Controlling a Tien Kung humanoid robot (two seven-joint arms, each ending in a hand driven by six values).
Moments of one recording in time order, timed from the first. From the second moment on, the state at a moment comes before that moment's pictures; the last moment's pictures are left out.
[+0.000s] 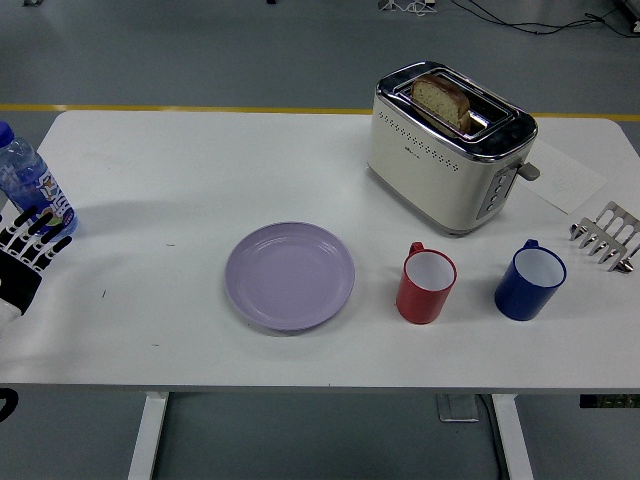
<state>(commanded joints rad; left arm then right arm) -0.14 0.23 -1.70 -1.02 0.56 -0.24 -0.01 0.19 -0.06 1.12 0.18 -1.30 -0.01 -0.26</state>
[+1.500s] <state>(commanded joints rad) -0.15 0.22 -1.71 -1.03 0.57 -0.24 -0.03 0.20 -0.07 1.13 0.18 -1.32 -0.02 -0.25</state>
